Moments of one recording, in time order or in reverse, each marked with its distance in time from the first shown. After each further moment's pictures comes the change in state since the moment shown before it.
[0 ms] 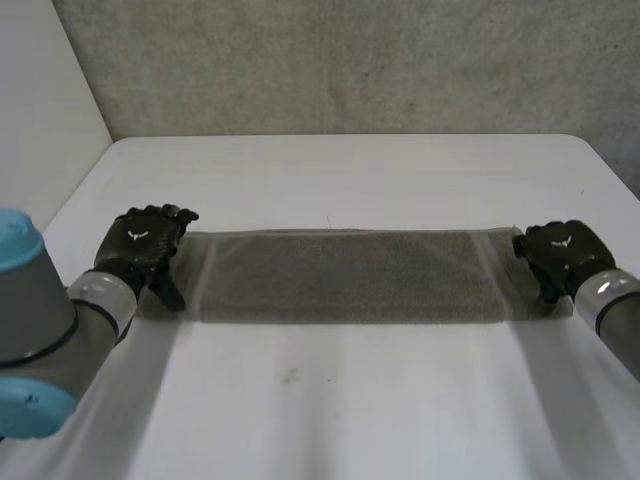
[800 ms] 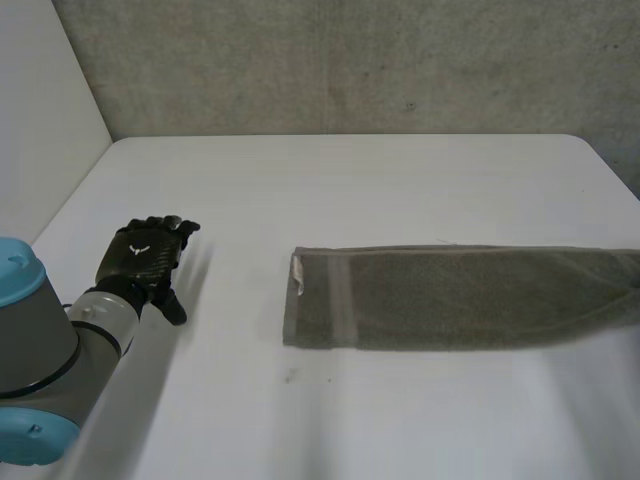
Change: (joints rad) left arm -0.002 0.016 -0.084 0.074 0.002 0.005; right arm -0.339 0.070 -0.104 -0.105 0.062 -0.447; left_hand 0.000 0.000 0.000 0.000 0.000; right_hand 0.820 0.813 0.822 0.830 0.815
